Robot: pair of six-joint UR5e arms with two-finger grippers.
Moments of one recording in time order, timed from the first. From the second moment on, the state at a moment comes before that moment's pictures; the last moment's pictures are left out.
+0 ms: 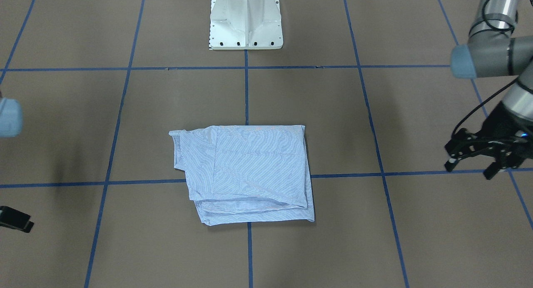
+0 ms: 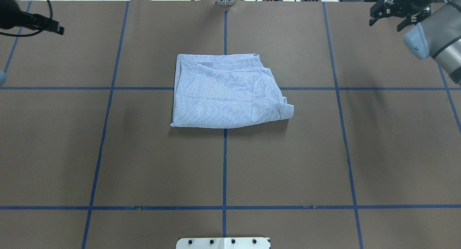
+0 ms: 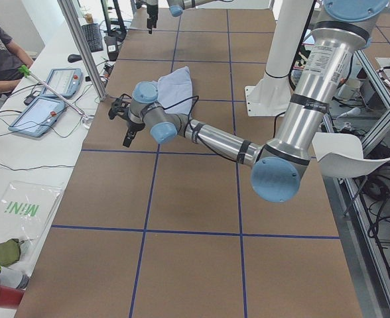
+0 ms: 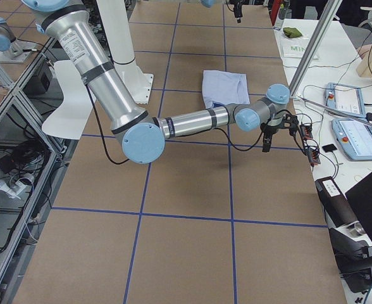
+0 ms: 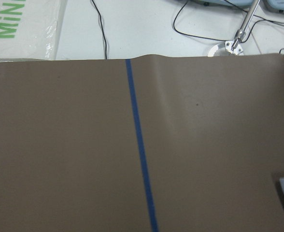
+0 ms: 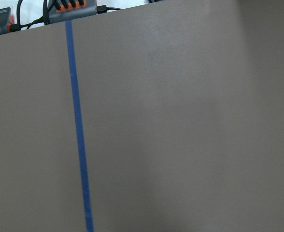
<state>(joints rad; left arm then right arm) -1.24 -1.84 -1.58 -2.14 -2.19 -0.53 1.27 -1.05 1.27 -1.33 2.28 0.67</state>
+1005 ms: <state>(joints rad) -1.54 -1.68 -1.60 -1.83 -2.34 0.06 1.45 -1.43 1.66 -1.61 2.31 0.21</state>
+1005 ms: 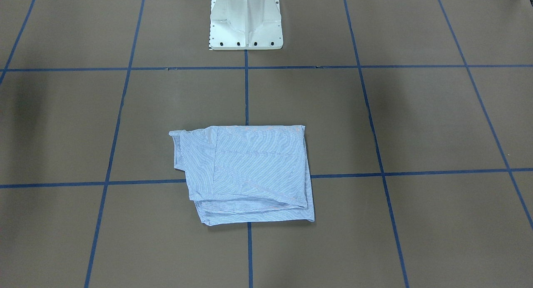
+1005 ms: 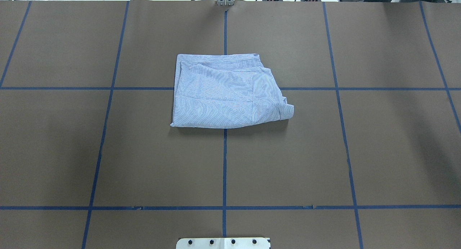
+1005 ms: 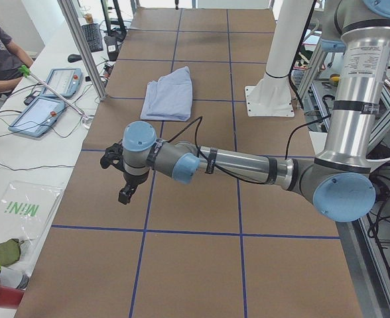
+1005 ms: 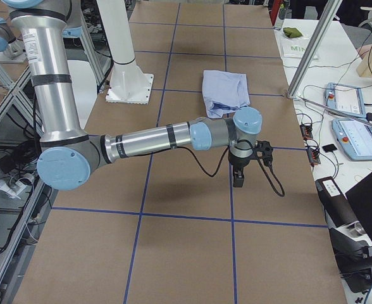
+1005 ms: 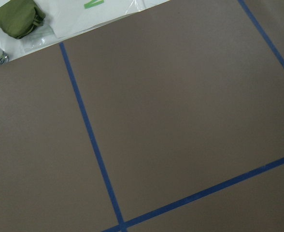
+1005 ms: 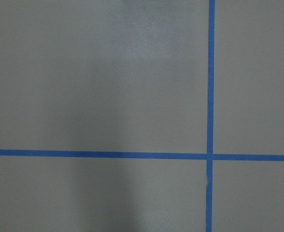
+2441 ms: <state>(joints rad) -1.54 -1.67 -1.58 -1.82 -2.35 0.05 1.44 -1.46 1.67 -1.60 2.37 0.22</state>
